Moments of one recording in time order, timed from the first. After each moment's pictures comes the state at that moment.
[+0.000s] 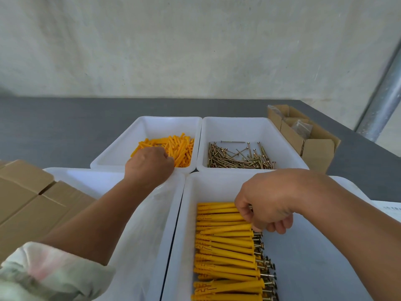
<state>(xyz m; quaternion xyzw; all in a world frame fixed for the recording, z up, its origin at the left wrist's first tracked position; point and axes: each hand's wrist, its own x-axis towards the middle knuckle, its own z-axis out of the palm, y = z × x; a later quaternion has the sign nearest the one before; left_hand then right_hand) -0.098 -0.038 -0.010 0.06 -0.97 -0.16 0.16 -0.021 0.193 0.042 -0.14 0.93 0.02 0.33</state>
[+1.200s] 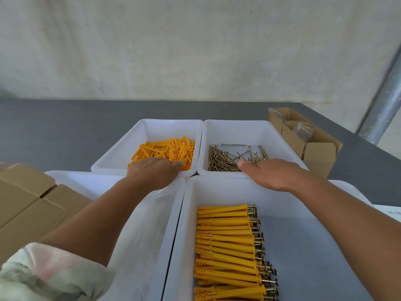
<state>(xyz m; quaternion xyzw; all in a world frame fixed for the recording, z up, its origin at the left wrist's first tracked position) -0.117 -0.044 -0.017 0.00 -1.00 -0.03 0.03 -0.089 0.233 0.007 -0.02 0.99 -0.07 0.11</state>
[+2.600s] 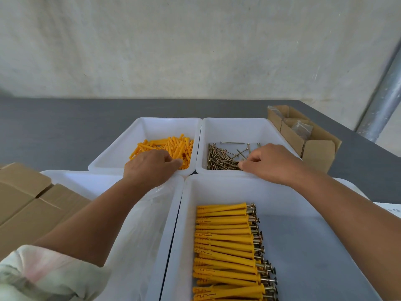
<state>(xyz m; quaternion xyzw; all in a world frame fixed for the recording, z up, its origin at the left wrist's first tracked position) -0.107 -0.041 -0.011 0.04 -0.98 -0.15 0.11 -0.086 0.234 0.014 -0.07 0.98 -0.21 -0.02</state>
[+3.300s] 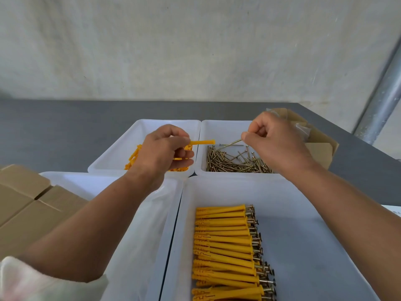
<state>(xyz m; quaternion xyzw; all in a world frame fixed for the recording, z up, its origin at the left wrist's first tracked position) -0.073 -0.007 0.035 -0.02 -0.70 -0.71 0.05 -0.075 0.219 0.041 -0.07 0.88 -0.39 -0.26</state>
